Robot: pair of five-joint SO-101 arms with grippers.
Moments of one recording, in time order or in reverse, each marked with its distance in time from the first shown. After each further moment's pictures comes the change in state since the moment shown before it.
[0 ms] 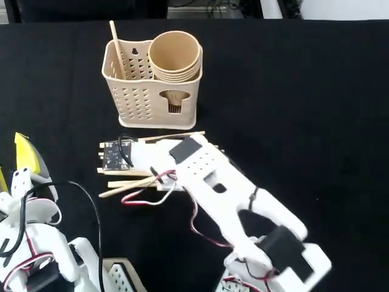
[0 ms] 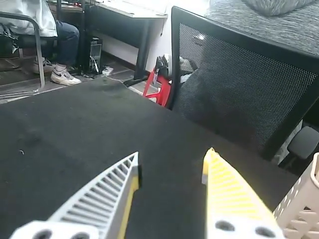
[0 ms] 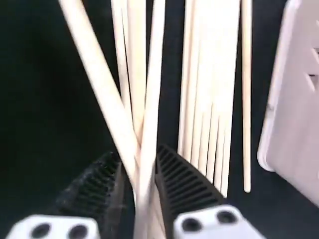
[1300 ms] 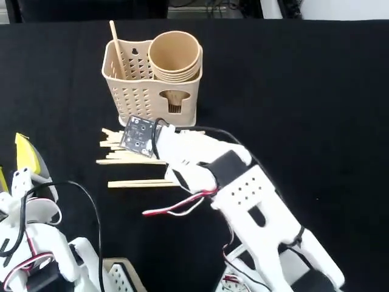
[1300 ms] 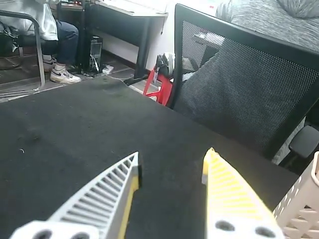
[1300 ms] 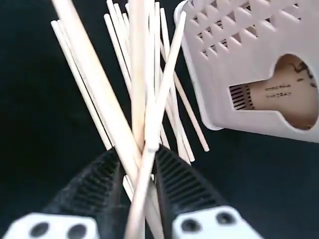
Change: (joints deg) left arm 0.0 0.0 0.0 0.4 0.0; right arm 4.1 -24.0 2.6 5.0 -12.8
